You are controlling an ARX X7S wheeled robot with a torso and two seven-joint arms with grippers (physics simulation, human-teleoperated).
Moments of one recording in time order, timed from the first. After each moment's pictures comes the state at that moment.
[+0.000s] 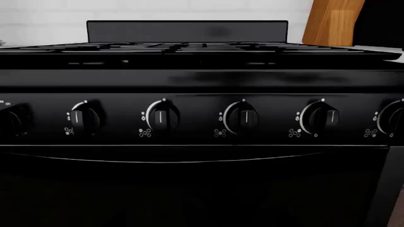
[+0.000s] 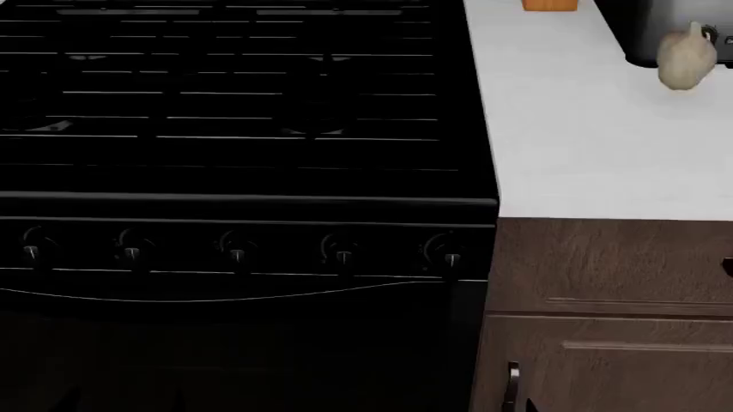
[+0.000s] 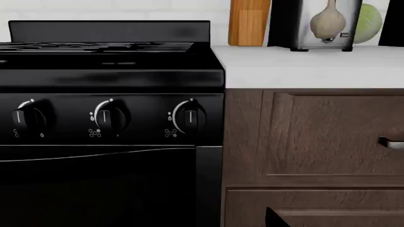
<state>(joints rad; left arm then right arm) 0.00 0.00 0.00 0.00 0.00 0.00 0.00 0.00 0.00 0.00 0.00 0.00 0.00 0.00</state>
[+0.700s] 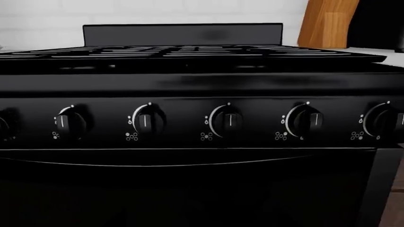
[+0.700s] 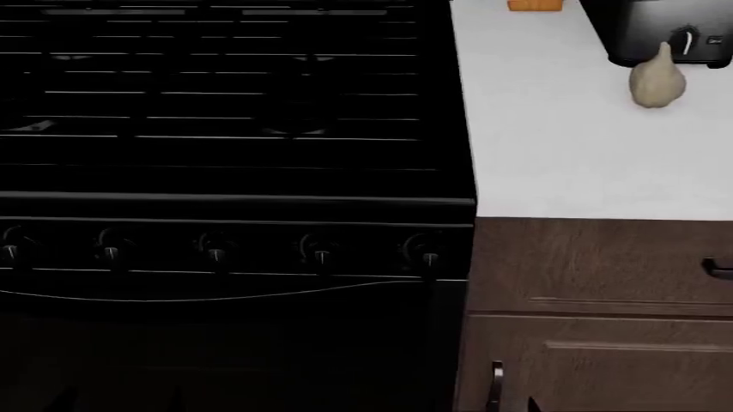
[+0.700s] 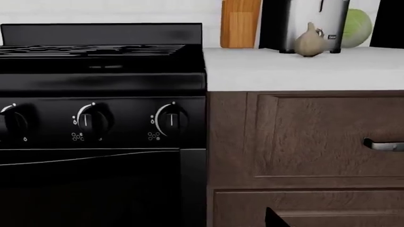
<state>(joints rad) 0.00 -0.07 0.08 0.01 -0.06 0.01 -0.08 0.00 0.06 -0.07 -0.01 0.07 0.00 0.08</state>
